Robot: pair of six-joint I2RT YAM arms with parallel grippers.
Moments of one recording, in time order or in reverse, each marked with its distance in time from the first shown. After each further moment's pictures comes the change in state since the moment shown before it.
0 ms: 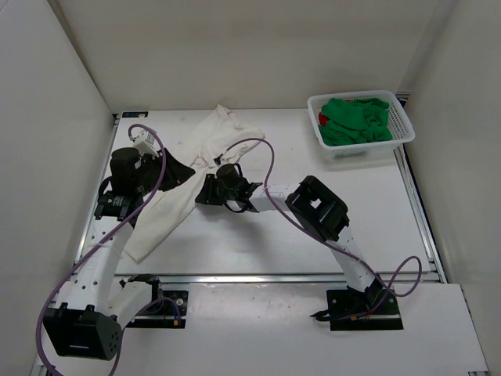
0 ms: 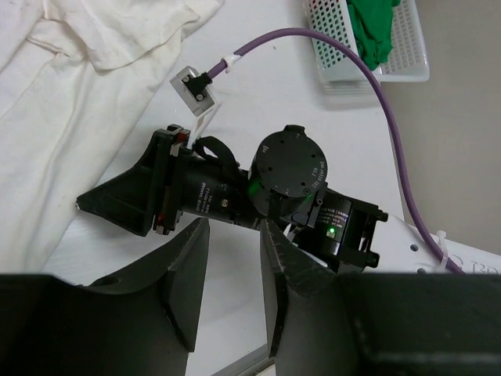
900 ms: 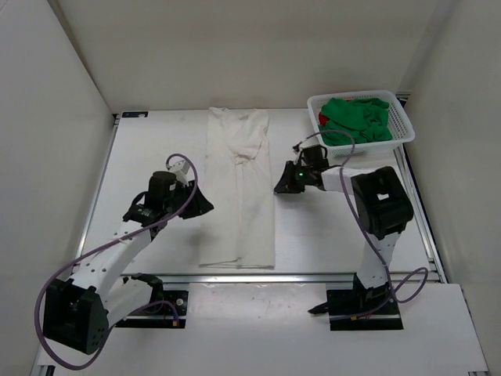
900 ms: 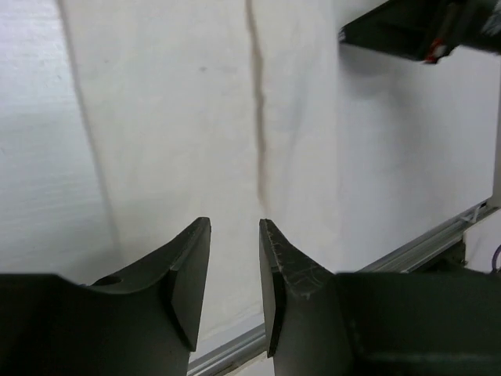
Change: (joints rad) left arm -0.221 0.052 -0.259 0.076 -0.144 0.005; right arm -0.525 -0.332 -0.374 -0.299 -0.303 -0.333
